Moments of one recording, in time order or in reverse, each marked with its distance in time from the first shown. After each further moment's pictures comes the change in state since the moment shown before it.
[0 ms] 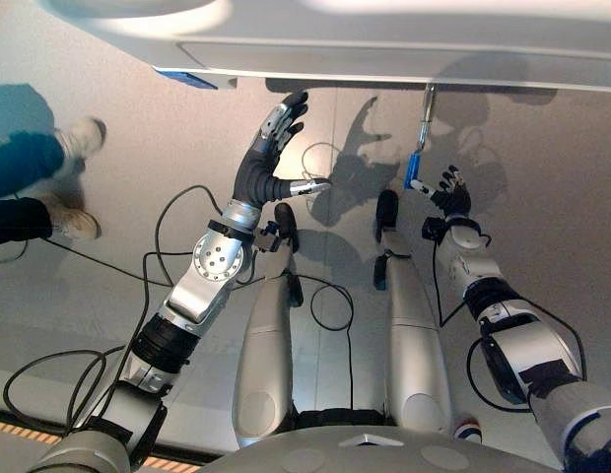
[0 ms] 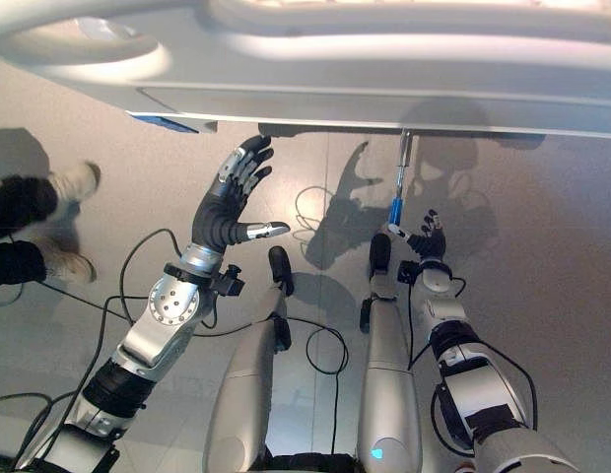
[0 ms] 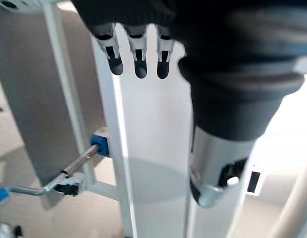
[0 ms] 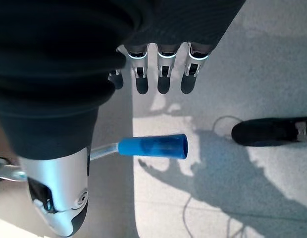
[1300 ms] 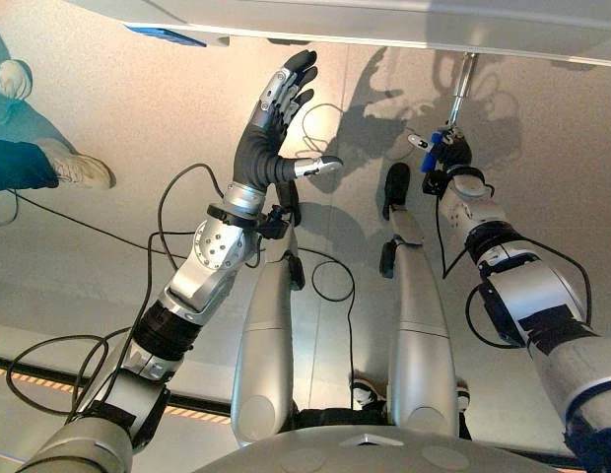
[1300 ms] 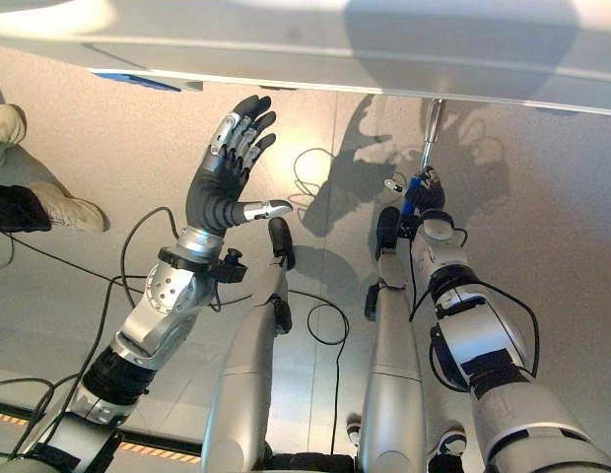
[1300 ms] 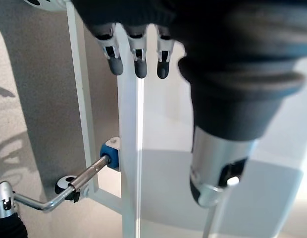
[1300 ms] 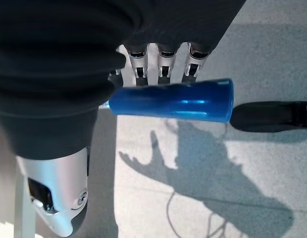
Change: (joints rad) left arm -0.046 0.001 -0.007 -0.025 -0.047 0.001 0.021; right arm -0.290 -0.039 0.085 0.243 0.061 0.073 0.084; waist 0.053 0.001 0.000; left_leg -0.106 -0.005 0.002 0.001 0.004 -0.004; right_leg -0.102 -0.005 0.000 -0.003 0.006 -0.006
